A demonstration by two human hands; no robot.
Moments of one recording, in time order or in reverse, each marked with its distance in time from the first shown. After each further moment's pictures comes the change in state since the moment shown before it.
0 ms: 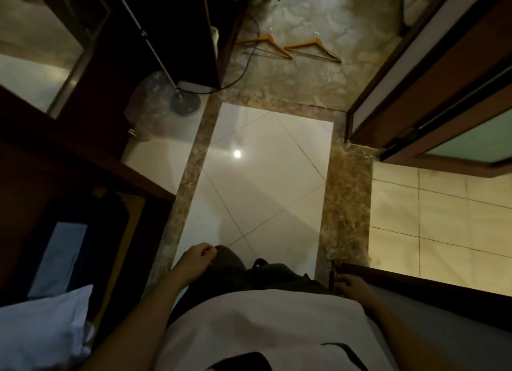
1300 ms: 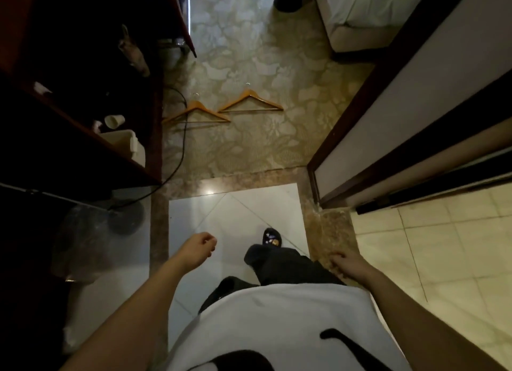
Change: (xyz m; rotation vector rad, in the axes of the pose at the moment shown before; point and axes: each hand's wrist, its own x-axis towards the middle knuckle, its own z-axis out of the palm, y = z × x) left_hand 0.359 0.499 -0.156 0.259 -0.141 0.127; right_hand 0.243 -0.276 -0.389 0.330 0.142 0.040
